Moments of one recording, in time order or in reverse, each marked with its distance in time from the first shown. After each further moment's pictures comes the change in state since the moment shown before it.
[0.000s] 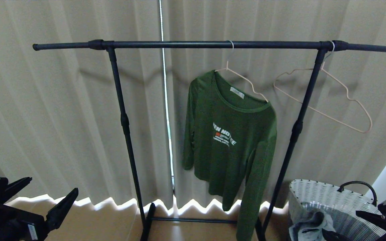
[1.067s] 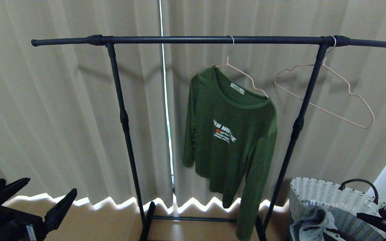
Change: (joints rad) left arm 0.004 -0.011 0.008 -0.004 0.001 0.002; right arm 0.002 -0.015 0.020 -0.006 0.001 -0.021
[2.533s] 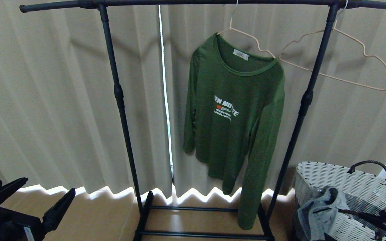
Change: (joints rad) left arm 0.000 -0.015 0.005 0.000 0.000 0.000; right arm -0.002 -0.011 0.002 0.006 -0.003 -0.034
